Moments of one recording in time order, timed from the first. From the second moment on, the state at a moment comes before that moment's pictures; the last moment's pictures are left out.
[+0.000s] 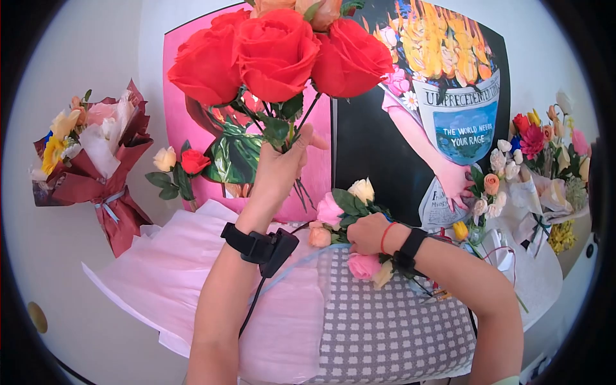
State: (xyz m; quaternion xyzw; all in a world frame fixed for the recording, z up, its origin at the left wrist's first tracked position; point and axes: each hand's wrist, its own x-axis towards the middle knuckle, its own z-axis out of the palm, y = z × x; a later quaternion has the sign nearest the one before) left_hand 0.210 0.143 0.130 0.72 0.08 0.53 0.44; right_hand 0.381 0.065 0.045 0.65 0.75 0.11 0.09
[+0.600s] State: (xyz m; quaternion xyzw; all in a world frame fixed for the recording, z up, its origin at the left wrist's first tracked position) left_hand 0.205 0.151 0.133 0.66 0.06 0.60 0.45; right_hand 0.406 0.050 0.085 0.71 0.69 0.08 -0.10
